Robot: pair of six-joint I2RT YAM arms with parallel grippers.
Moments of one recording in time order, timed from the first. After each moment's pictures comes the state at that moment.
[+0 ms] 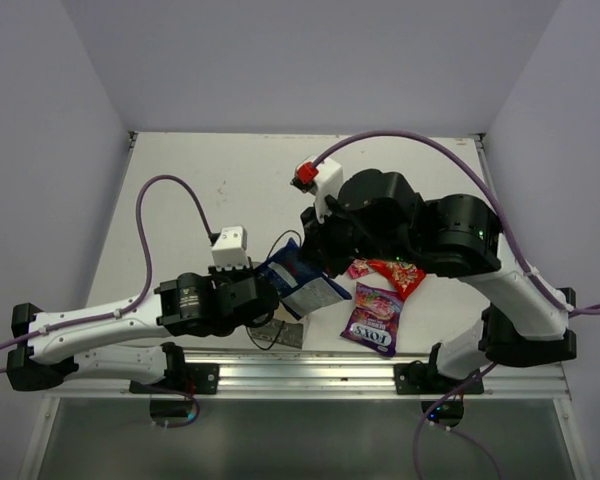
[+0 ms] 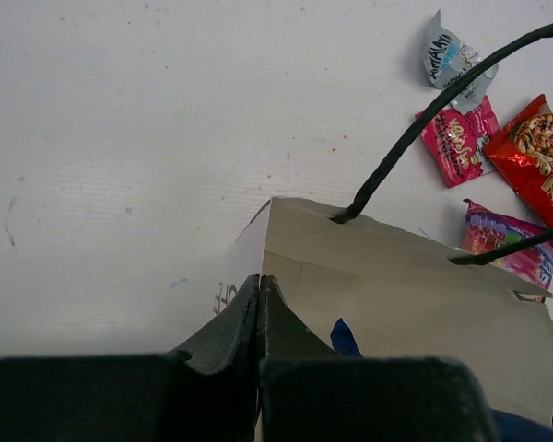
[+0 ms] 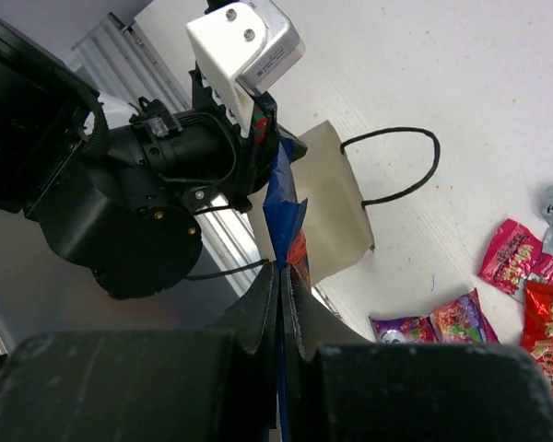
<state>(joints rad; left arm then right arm) -1.31 1.05 1.05 -1.08 -0.87 -1.22 1.25 1.50 2.21 -1.31 0.17 0.36</state>
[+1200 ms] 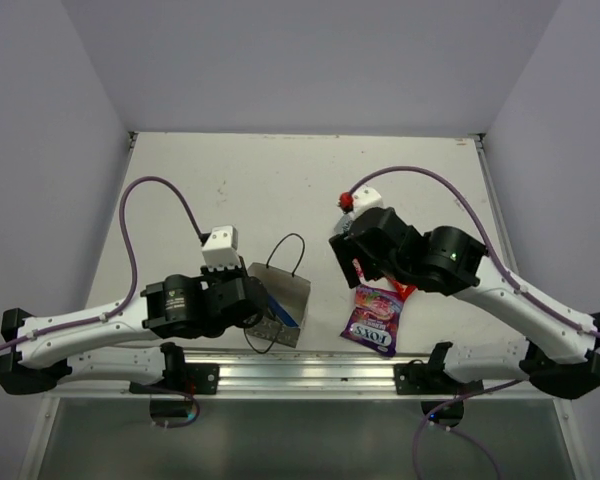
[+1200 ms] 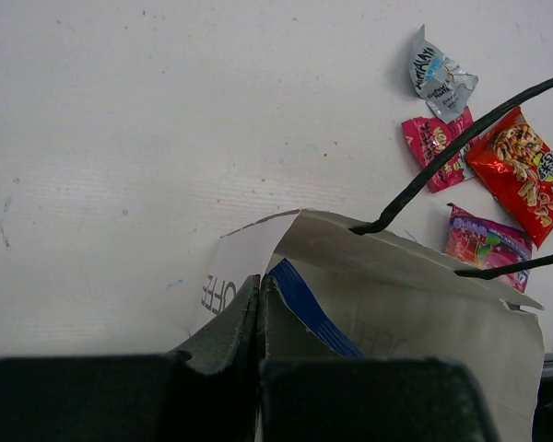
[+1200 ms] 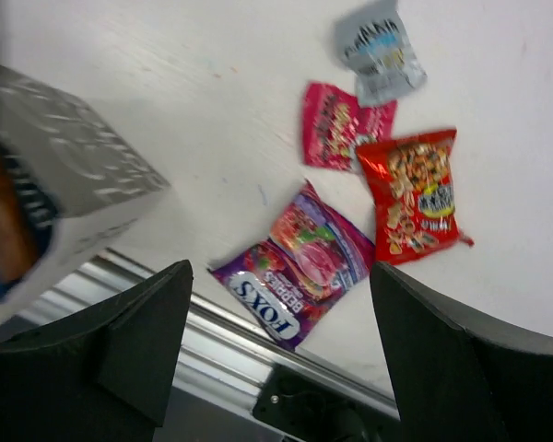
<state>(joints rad) -1.31 0.98 1.04 -1.08 -0.87 -1.22 1.13 1.26 1.61 -1.21 0.45 0.36</state>
